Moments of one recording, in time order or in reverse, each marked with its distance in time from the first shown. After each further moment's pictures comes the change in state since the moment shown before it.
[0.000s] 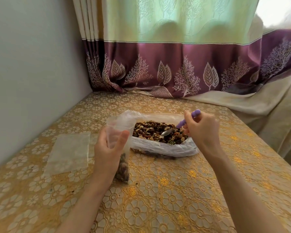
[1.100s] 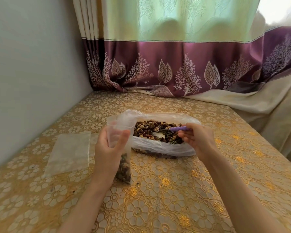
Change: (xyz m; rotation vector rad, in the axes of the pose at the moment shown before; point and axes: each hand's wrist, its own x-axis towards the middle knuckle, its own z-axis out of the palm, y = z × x) left_hand 0.000 0.001 0.000 0.018 0.001 -0.035; right_hand -0.003 0.014 0.007 0.581 -0.132 0.589
